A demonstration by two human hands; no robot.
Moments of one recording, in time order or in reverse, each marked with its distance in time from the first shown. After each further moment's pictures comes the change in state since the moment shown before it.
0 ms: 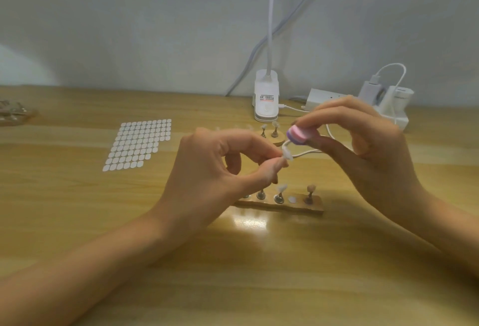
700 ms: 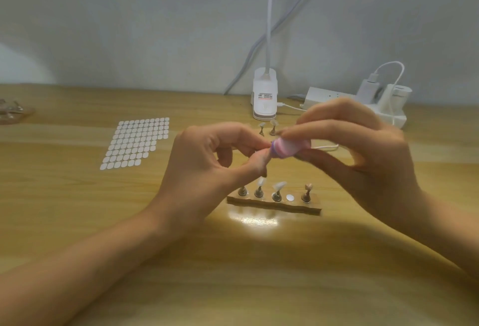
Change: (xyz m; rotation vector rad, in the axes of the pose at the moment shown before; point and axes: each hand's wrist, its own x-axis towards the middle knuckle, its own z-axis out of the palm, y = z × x) left_hand 0.001 -0.005 0.000 -0.094 0.040 -0.065; right_hand 0.000 -0.007 0.000 -0.061 -0.037 -0.145
